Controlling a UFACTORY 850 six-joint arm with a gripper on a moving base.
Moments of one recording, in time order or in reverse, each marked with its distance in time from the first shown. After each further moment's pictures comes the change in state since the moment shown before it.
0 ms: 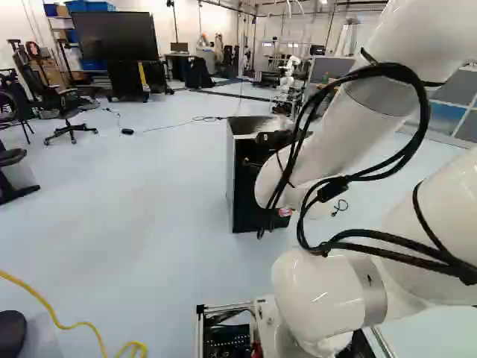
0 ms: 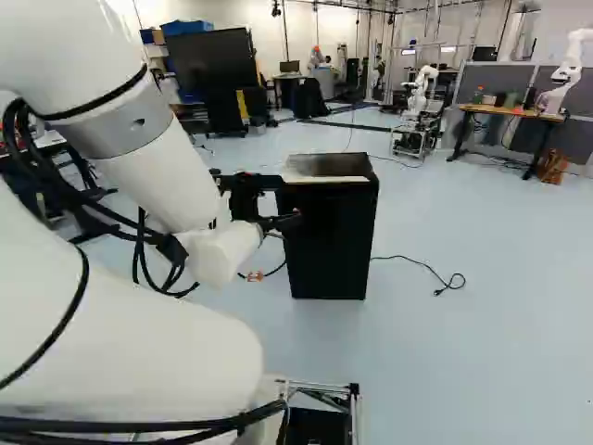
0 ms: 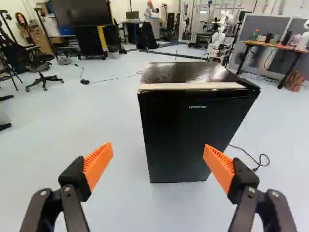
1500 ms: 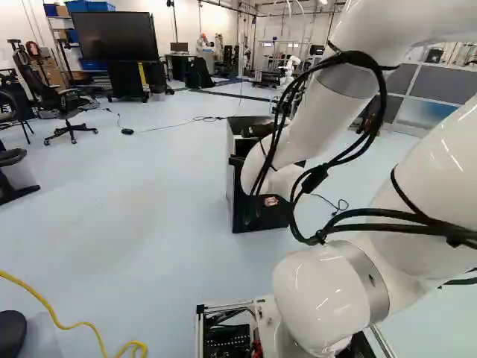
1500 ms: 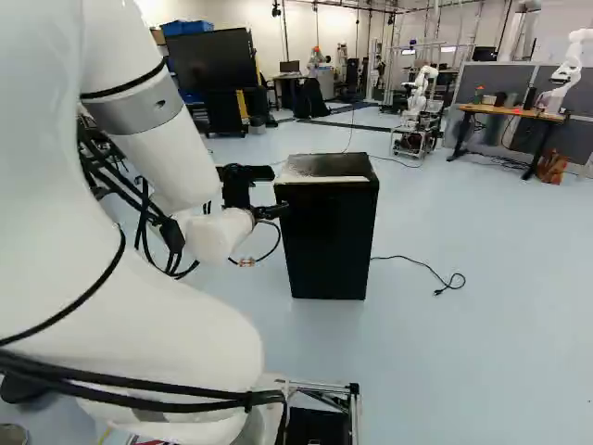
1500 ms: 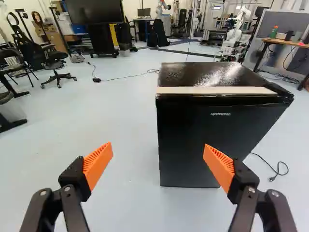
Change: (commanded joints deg) arm 7.7 -8.6 -7.7 4.1 0.0 0.0
